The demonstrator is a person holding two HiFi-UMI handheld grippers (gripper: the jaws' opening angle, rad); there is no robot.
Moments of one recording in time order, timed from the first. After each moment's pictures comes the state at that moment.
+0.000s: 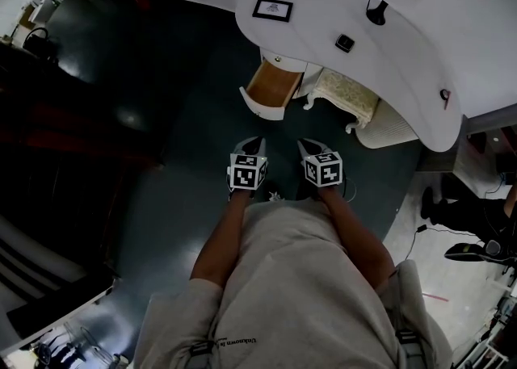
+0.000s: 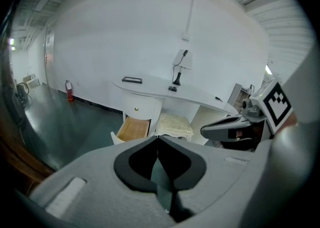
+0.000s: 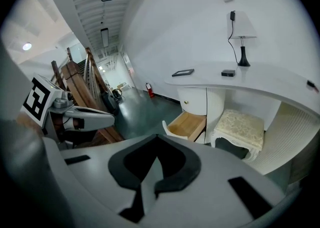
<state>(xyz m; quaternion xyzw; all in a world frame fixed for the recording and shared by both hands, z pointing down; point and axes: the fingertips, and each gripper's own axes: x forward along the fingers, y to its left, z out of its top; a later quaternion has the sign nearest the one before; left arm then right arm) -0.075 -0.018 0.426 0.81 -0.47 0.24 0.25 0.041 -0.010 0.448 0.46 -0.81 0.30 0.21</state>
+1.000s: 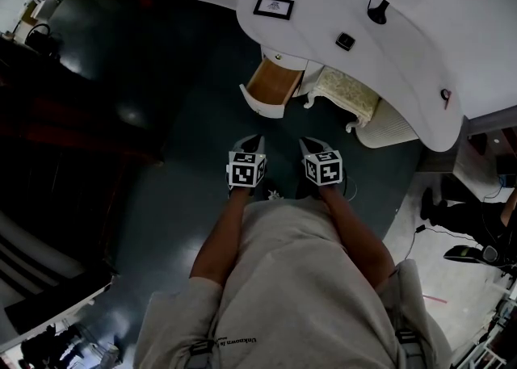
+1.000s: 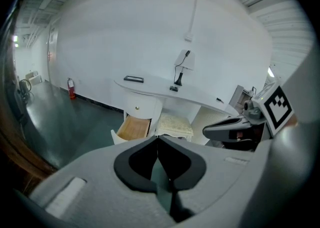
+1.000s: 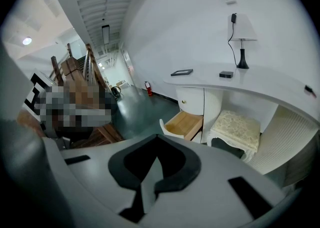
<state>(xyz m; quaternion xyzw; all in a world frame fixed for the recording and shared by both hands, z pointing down) -0.073 -0.016 0.430 0.80 -0.48 0.24 0.26 0.053 -0.009 0.453 0.46 -0.81 0.29 0.23</state>
